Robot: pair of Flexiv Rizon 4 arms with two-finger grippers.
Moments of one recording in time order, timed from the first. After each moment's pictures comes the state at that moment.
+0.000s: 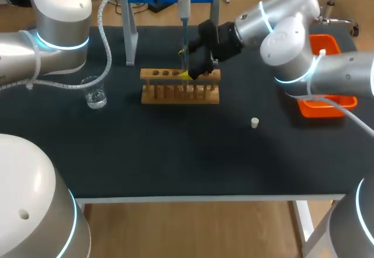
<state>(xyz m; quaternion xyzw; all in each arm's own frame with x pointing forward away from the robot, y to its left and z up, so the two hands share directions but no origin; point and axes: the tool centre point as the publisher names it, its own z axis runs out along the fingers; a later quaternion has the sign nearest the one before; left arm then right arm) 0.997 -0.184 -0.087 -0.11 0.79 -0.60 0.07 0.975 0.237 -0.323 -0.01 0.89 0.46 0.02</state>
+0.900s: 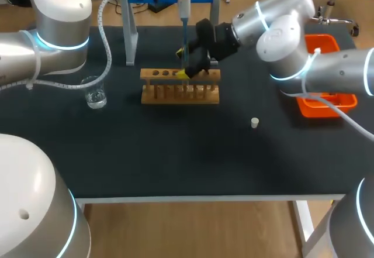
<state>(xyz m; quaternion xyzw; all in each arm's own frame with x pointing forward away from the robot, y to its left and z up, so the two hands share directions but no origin) 0.997 -0.184 -0.087 -0.11 0.79 -0.60 0.07 0.982 0.247 -0.326 0.01 0.88 0.47 -0.01</state>
